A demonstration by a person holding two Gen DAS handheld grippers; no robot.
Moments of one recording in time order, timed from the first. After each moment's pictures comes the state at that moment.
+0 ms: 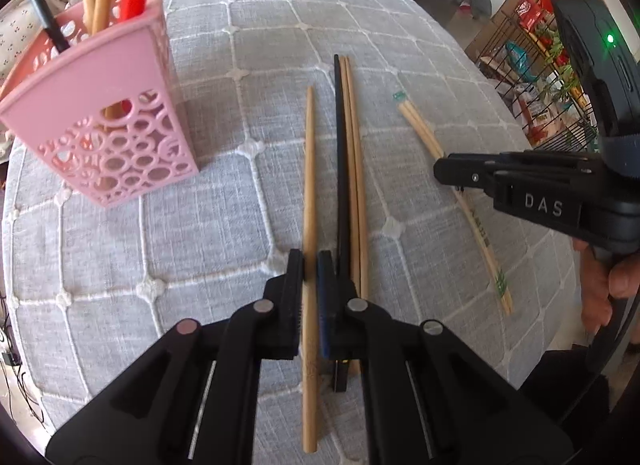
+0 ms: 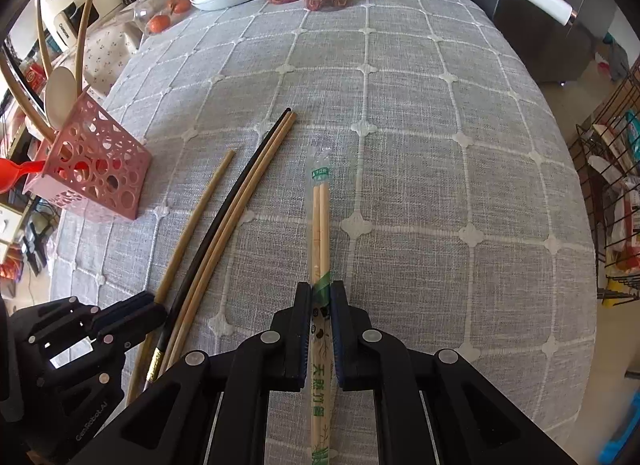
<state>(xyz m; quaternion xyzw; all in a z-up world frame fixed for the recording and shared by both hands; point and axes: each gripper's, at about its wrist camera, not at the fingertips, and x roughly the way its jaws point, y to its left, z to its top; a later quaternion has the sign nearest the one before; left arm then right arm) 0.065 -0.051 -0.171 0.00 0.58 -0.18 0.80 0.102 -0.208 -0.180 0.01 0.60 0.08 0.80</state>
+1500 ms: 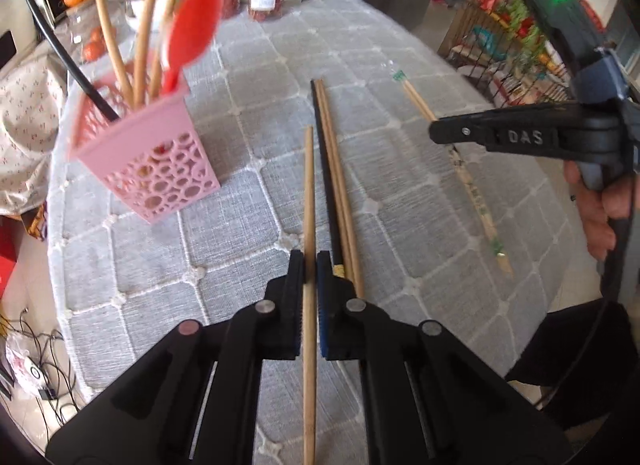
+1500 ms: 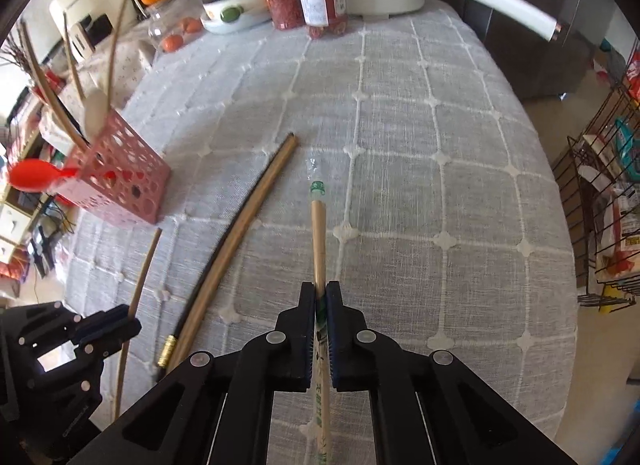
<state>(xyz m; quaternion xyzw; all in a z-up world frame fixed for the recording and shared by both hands) 0.033 -0.036 -0.124 0.07 0.52 -0.21 0.83 0.083 -0.219 -0.145 0.02 0.56 0.10 0.82</state>
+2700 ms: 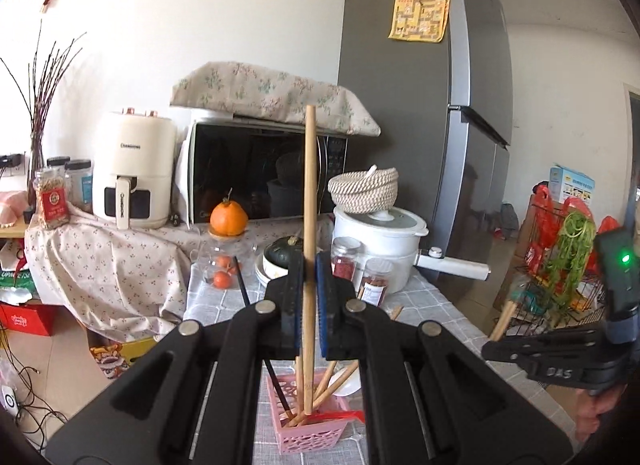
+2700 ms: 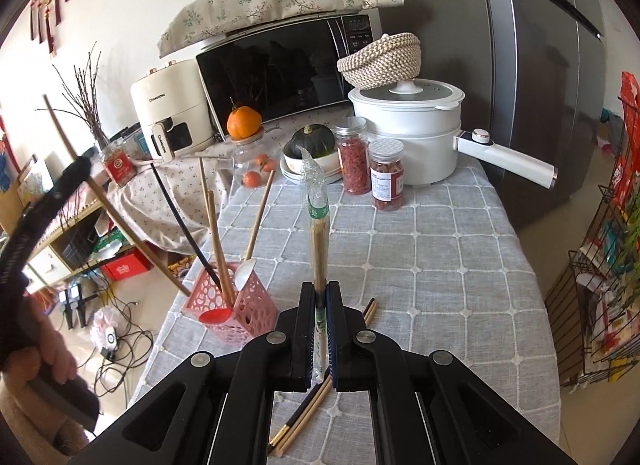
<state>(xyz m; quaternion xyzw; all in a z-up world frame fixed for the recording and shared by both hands) 0.038 0.050 0.009 -0.05 0.11 -0.07 0.99 0.059 -0.174 -0.022 0.04 0.36 0.15 0.92</state>
